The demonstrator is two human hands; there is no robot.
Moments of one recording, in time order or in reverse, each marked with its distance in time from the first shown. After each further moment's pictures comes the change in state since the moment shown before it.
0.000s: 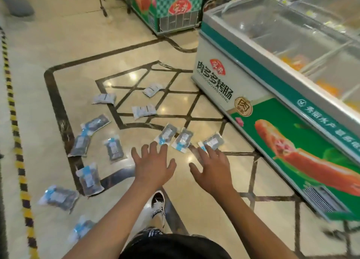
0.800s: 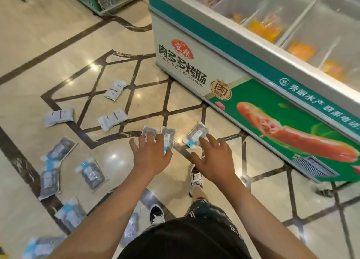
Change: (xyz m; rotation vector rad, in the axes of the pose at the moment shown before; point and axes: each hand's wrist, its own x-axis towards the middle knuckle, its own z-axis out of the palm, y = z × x) left_hand 0.261 0.080 0.016 0.136 -0.166 0.253; right_hand 0.185 0.095 -0.017 0.090 -0.029 0.290
